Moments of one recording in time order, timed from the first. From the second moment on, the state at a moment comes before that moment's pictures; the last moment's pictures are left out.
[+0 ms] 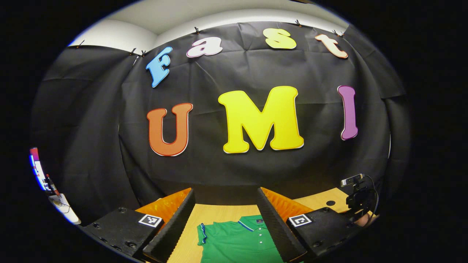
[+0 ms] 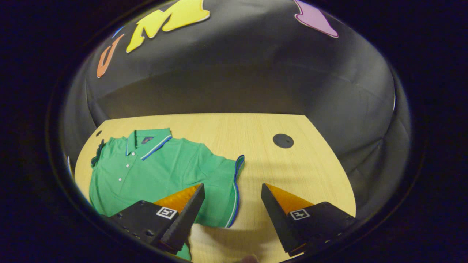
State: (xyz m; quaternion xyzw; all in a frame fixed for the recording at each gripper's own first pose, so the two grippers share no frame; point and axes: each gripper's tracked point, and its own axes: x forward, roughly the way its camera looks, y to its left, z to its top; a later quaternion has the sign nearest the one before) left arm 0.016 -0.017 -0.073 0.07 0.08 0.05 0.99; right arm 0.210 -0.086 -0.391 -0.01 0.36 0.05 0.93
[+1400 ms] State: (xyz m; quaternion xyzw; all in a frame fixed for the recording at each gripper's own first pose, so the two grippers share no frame) left arm -0.017 0.037 -0.101 0.05 0.13 0.10 0.98; right arm 0.205 0.060 -0.326 0.05 0.38 0.16 0.91
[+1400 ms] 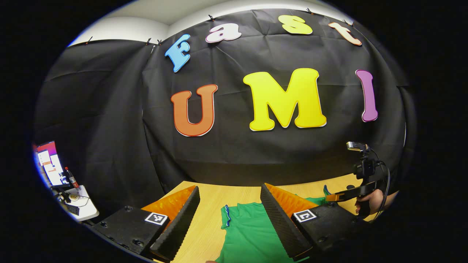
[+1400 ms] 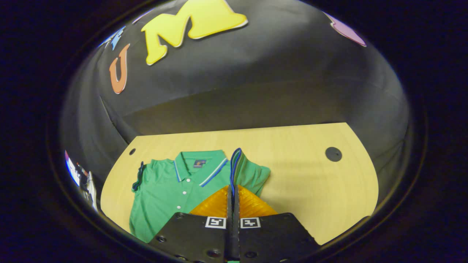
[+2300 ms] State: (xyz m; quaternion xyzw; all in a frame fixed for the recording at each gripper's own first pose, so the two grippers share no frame) left arm 0.066 0.084 -0.252 -0.02 0.26 0.01 0.96; right arm 0.120 0.077 -0.239 0.02 0.33 0.11 0.94
